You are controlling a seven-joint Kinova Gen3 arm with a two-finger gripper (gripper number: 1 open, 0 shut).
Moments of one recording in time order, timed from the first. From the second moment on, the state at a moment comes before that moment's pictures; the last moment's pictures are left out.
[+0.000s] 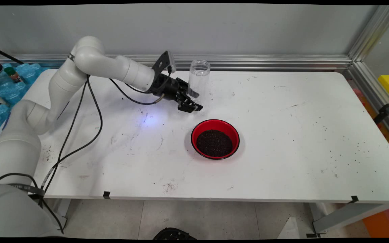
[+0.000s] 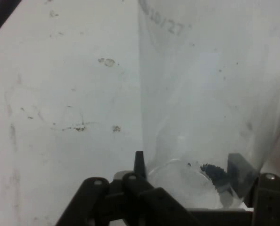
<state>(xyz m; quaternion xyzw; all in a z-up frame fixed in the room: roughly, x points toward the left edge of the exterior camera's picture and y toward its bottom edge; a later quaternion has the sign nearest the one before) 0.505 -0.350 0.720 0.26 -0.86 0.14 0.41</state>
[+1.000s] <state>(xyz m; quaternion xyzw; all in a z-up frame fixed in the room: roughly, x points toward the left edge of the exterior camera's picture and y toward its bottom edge) 0.484 -0.370 0.686 0.25 -0.85 0.14 0.44</state>
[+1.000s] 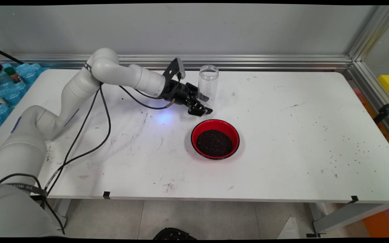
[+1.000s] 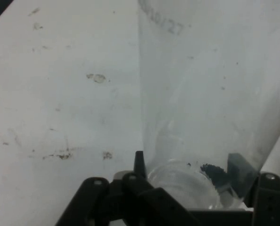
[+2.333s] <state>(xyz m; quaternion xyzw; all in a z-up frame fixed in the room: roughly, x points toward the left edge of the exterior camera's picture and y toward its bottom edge) 0.481 -0.374 0.666 0.24 -0.86 0.13 0.44</state>
